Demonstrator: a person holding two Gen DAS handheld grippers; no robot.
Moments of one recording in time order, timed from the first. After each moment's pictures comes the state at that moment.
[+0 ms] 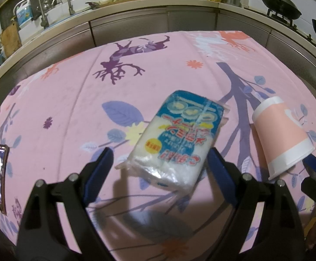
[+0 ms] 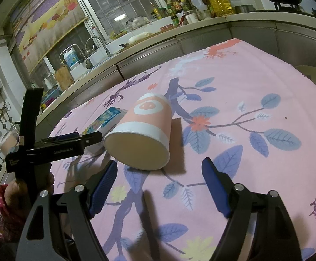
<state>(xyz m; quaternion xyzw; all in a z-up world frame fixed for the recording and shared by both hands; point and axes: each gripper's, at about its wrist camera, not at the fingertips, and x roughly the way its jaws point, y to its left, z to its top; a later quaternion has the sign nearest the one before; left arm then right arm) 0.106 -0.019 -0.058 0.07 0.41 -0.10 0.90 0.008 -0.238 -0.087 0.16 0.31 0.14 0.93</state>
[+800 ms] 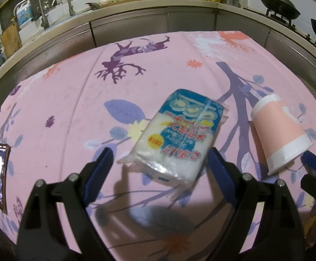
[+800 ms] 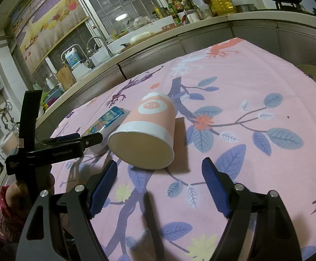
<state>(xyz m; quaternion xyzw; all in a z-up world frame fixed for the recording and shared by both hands) 0.102 -0.016 -0.057 0.08 0.41 -0.10 0.90 0.008 -0.237 -0.087 0.16 0.31 0.14 0.92</state>
